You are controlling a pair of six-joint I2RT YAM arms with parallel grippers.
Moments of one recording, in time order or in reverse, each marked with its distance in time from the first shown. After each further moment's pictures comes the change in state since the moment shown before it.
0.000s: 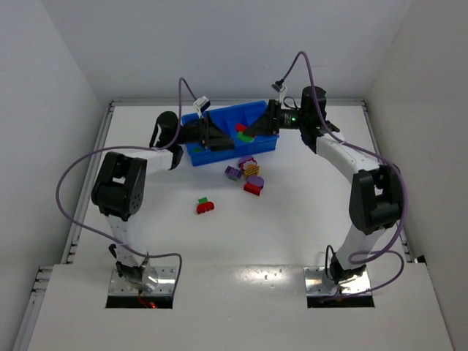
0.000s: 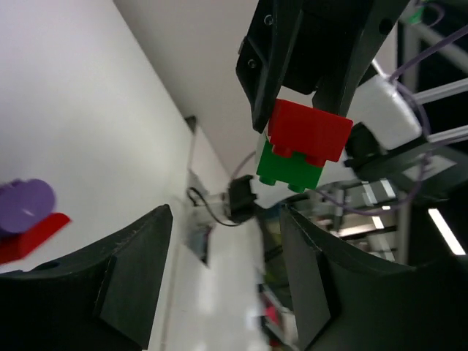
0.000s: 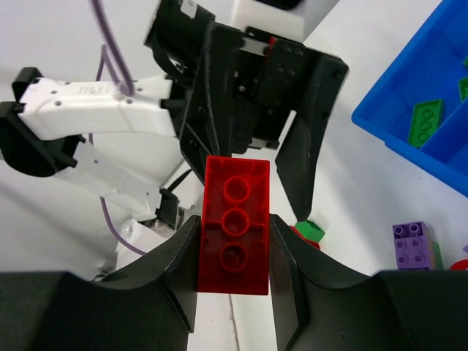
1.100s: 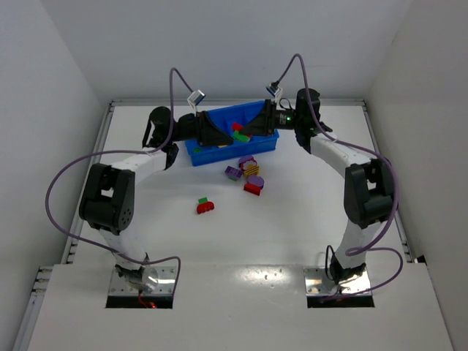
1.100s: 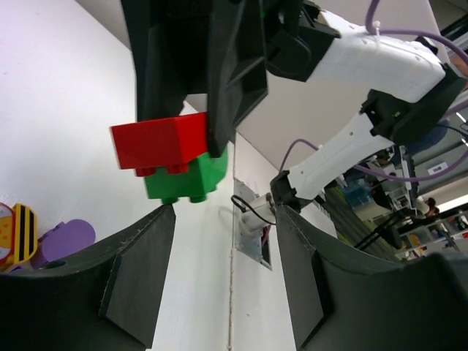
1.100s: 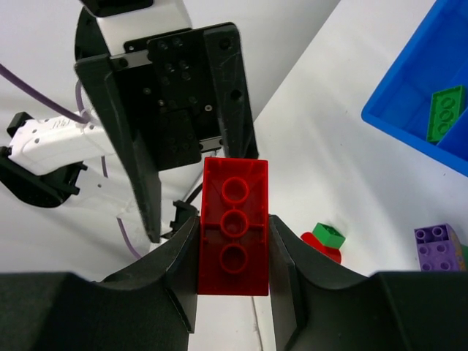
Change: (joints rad) left arm -0.010 -0.136 -0.026 -0.029 -0.013 0.220; right arm 0.023 0.077 0.005 0.116 0.011 0.176
